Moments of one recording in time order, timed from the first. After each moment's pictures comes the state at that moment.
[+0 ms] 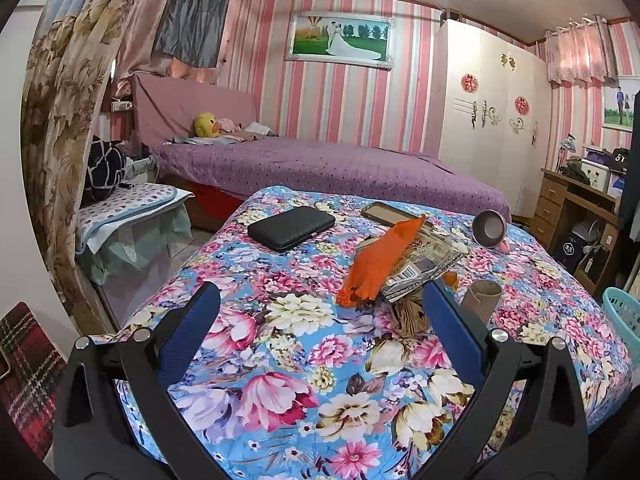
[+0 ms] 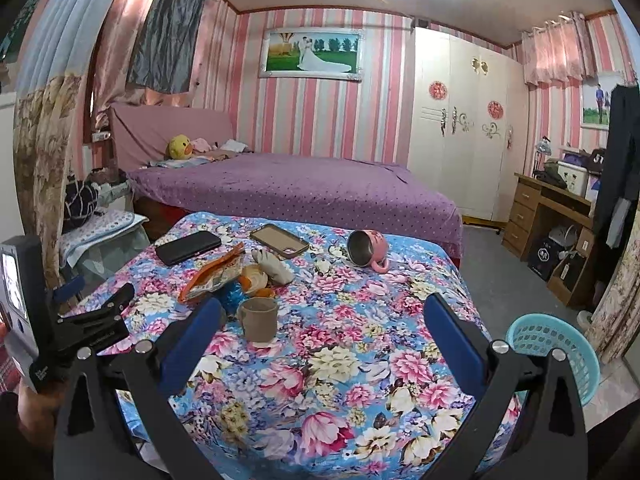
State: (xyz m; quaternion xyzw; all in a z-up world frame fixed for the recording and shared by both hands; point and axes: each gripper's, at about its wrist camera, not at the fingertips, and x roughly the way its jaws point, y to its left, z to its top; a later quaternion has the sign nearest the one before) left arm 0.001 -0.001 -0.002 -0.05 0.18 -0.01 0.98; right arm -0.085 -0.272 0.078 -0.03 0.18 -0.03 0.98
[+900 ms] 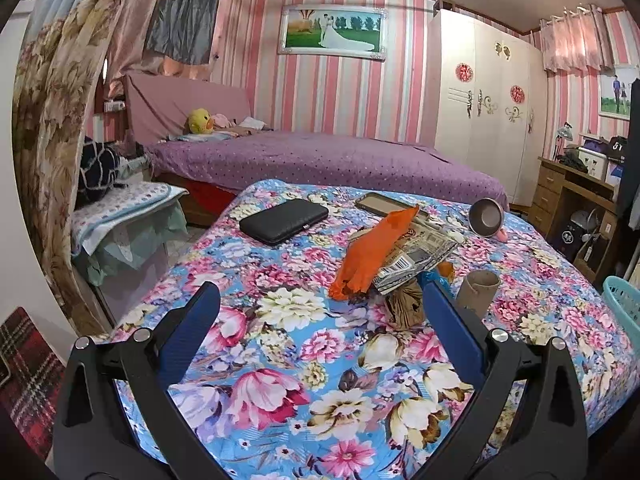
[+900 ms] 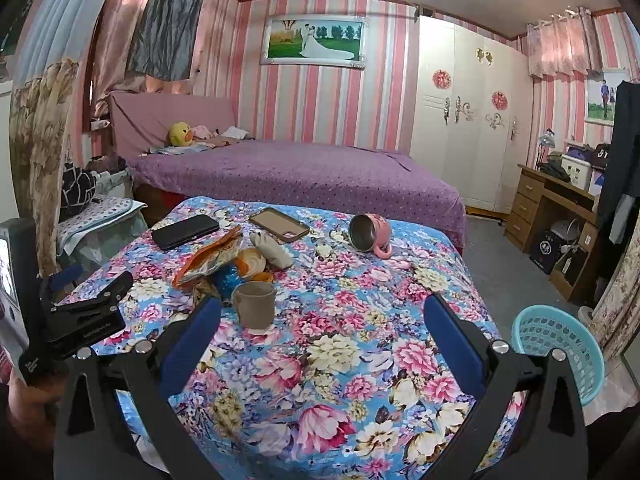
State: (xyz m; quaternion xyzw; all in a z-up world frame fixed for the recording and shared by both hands) left arm 0.006 -0.010 -0.004 -0.04 0.20 -0.02 0.98; right arm -0.073 -0.276 0.066 -0.03 0.20 -0.03 0.98
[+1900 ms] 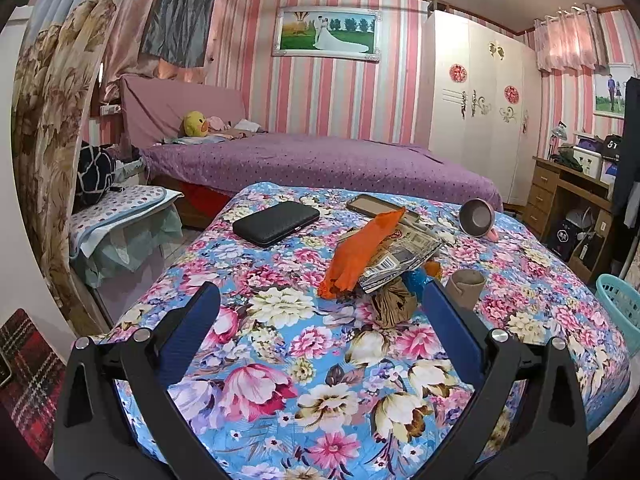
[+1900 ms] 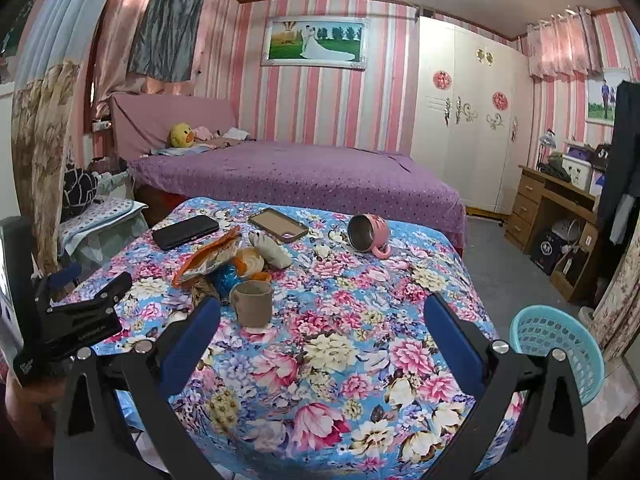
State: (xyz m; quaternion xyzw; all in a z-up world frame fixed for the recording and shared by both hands) left arm -0.006 -0.018 0.003 -0.03 0.19 -0.02 0.98; right arm -0.074 -0.284 0.063 -0.02 0.20 -0.03 0.98
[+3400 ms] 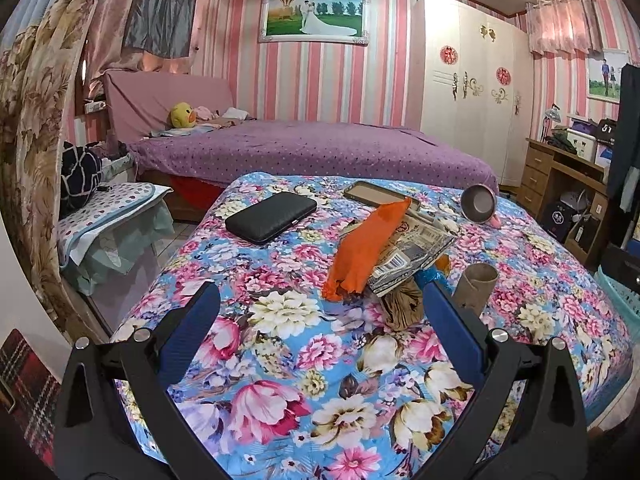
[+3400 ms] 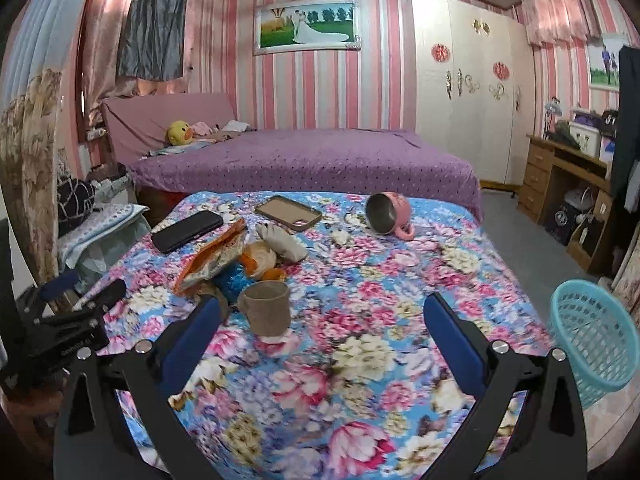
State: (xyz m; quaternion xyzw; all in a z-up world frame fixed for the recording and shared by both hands) left arm 0.024 -0.011 0.002 -0.01 0.22 -0.04 0.97; right arm -0.021 -0.270 0.037 0.02 0.22 -0.01 0.97
